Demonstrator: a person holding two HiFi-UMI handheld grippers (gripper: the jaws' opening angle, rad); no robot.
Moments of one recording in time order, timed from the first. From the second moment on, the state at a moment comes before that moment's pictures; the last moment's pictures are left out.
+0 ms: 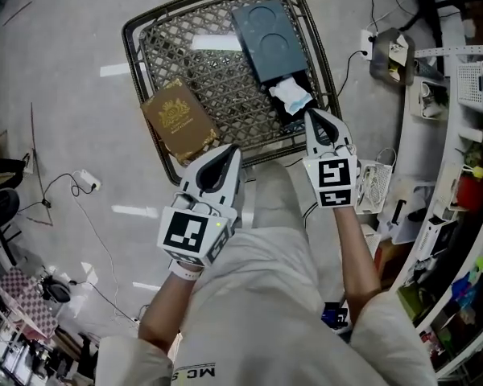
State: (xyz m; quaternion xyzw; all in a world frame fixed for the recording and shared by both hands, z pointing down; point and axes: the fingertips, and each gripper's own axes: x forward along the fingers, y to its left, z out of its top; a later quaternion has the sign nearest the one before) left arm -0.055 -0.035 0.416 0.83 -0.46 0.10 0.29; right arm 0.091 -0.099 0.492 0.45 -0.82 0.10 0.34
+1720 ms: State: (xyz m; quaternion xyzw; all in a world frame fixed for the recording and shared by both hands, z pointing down) left arm -0.118 -0.013 0.272 0.85 -0.51 0.03 0.15; right arm 0.044 -0.039 0.274 0.48 -0.86 0.00 0.14
